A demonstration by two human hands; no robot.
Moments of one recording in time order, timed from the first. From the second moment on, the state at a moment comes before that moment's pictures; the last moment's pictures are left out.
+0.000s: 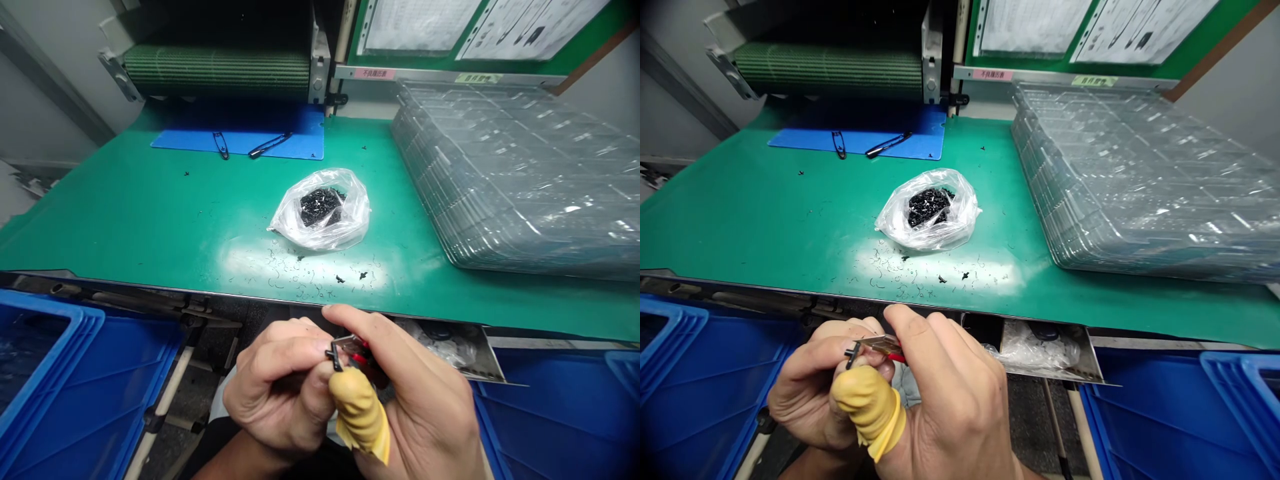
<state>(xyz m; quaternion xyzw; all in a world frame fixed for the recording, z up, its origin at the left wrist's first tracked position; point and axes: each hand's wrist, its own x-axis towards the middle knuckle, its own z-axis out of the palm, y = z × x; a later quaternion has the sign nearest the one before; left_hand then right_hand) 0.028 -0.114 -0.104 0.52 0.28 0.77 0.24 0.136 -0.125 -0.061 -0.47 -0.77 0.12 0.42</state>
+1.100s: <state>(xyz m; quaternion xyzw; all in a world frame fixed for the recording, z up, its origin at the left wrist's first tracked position) -0.105 -0.173 -0.206 0.13 0.58 0.63 0.49 0.256 -0.095 -0.125 -0.59 -0.75 0.29 -0.08</state>
